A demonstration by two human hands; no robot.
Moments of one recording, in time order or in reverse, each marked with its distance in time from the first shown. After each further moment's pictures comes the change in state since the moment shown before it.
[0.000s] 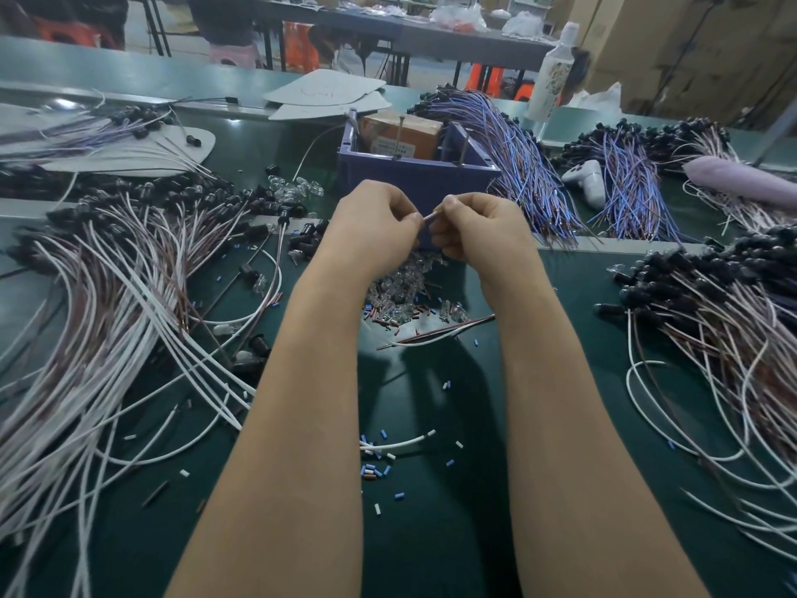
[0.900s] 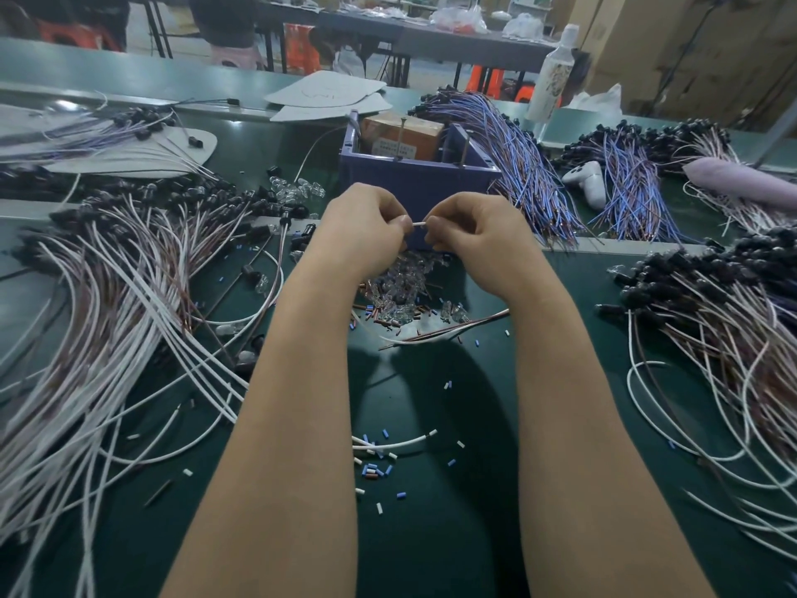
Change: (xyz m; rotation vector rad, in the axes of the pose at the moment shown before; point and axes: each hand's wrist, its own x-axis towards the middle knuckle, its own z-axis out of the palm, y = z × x) left_hand 0.000 -0.004 -0.007 0.070 -0.021 0.010; right_hand 0.000 -0.001 -0.011 -0.385 -0.171 -0.257
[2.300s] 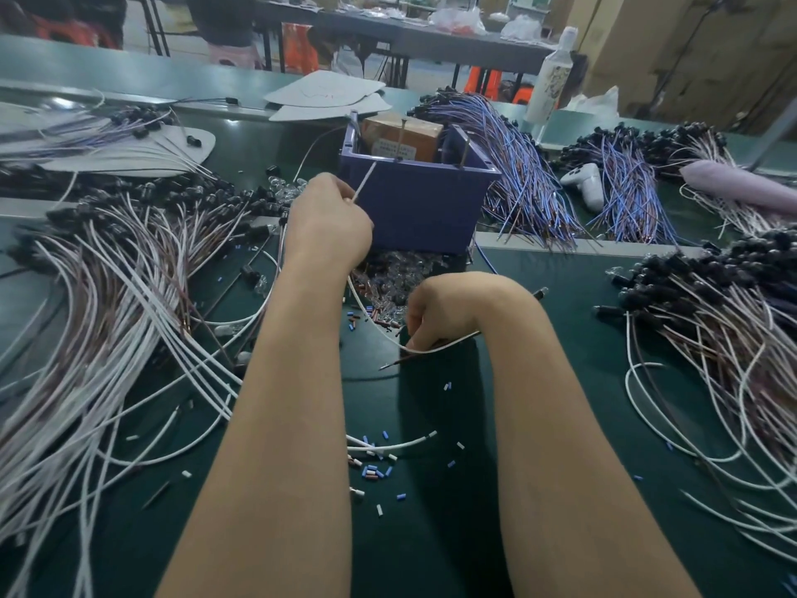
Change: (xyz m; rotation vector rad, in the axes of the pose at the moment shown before) left_hand 0.007 -0.011 -0.007 -0.135 0.223 -0.250; right_hand -0.013 -0.021 0.019 -0.737 -0.780 0.241
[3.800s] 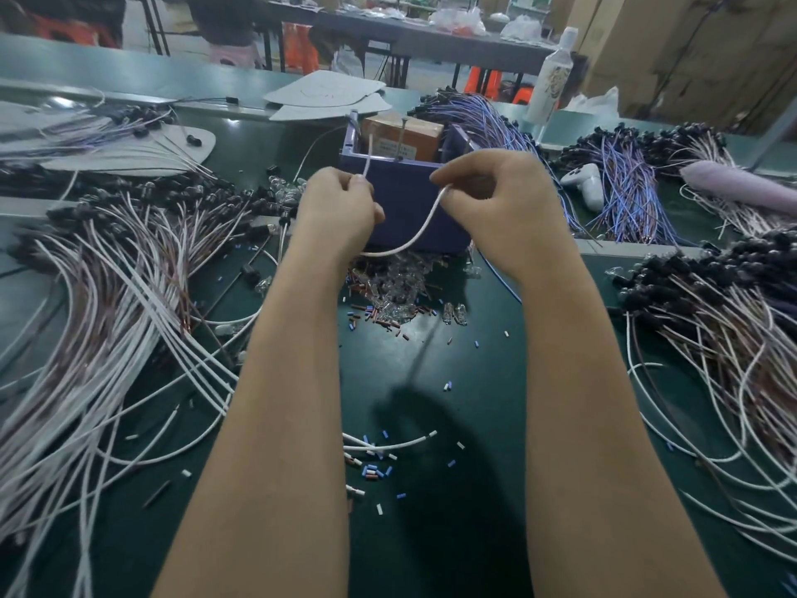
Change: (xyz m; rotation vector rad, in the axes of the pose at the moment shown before) left_hand 0.000 0.008 0.002 -0.347 -0.069 0.002; right_hand -0.021 0.012 -0.030 0.675 0.950 -0.210
